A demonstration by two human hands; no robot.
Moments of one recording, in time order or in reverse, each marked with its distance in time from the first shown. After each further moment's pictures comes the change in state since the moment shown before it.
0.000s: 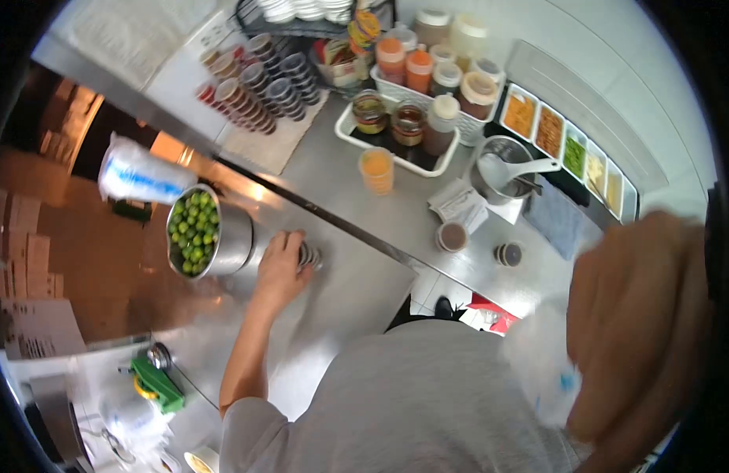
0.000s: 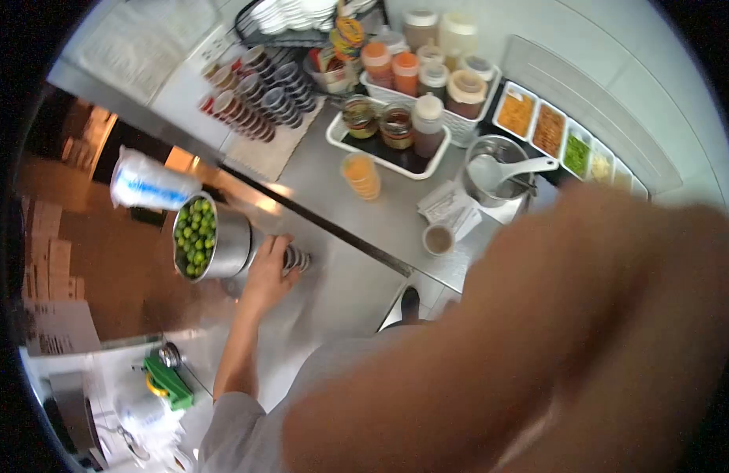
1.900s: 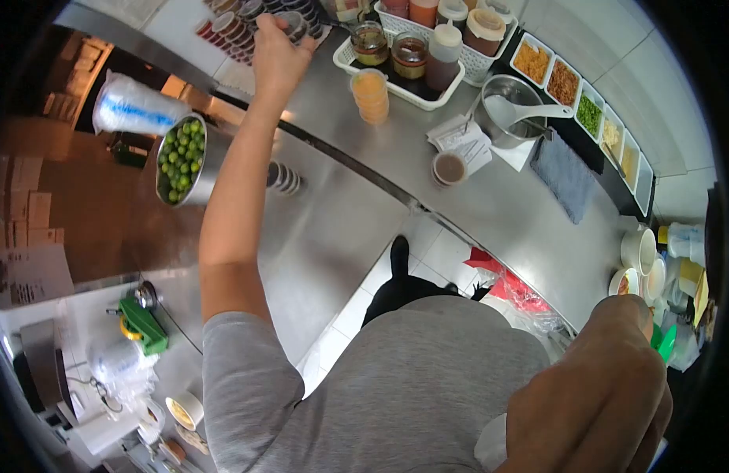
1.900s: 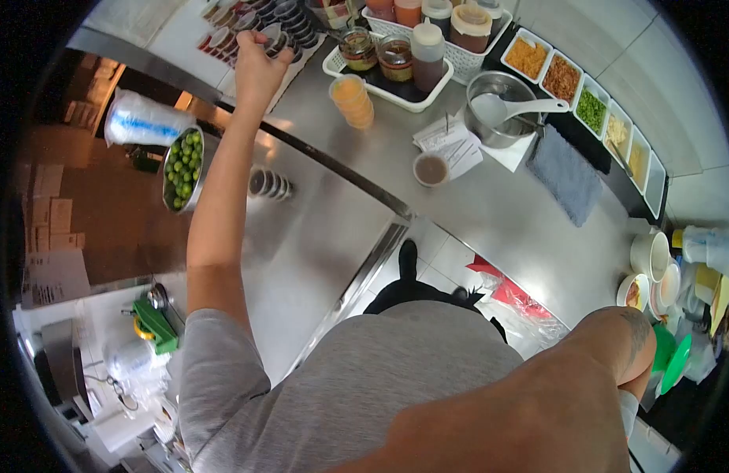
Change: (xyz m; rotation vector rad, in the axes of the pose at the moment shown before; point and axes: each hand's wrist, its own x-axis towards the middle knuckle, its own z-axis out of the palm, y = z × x) left_hand 0.179 0.039 -0.049 -0.078 0.875 0.103; right_hand -0.075 -0.005 0.093 0.994 0.081 0.101
